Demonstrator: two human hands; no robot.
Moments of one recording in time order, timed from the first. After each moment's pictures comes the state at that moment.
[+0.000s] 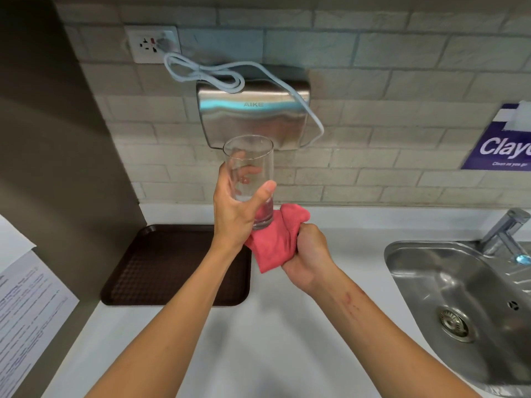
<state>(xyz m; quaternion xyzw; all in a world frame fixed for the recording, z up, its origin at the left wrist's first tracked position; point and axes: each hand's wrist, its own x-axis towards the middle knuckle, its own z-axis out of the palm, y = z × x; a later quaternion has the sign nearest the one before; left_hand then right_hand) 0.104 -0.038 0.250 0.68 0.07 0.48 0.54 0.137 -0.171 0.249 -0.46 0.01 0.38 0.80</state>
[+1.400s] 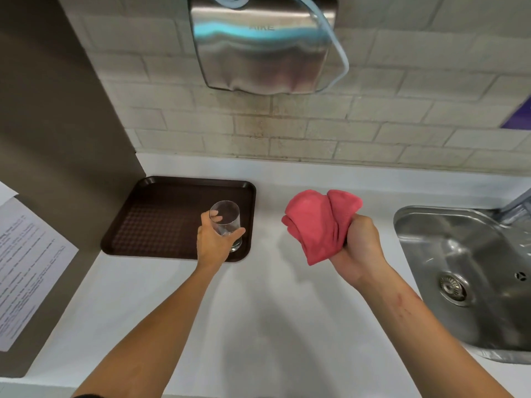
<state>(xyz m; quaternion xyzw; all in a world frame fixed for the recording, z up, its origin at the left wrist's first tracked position) 0.073 0.017 0.016 0.74 0.42 0.24 0.48 0.168 -0.239 0.190 -0.49 0.07 0.34 0.80</state>
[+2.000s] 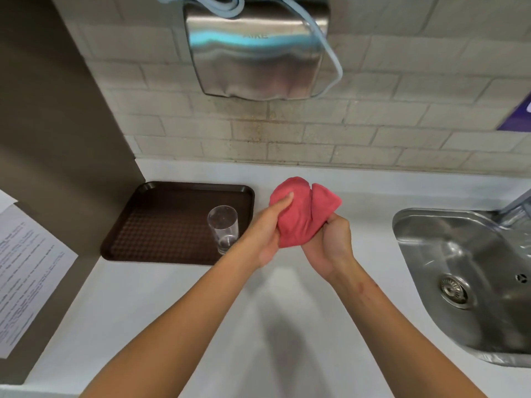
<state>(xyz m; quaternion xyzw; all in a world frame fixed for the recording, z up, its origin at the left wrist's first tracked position) 0.118 -0.093 0.173 0.44 0.30 0.05 0.85 0.179 -0.205 0.162 -0.44 0.02 0.36 0.82</state>
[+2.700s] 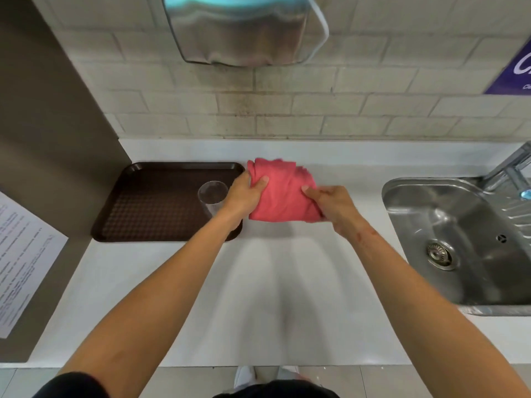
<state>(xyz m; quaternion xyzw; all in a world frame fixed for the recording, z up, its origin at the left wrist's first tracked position) 0.125 -0.049 0.129 0.76 0.30 0.08 0.57 0.229 -0.232 0.126 -0.78 -0.06 0.26 0.57</state>
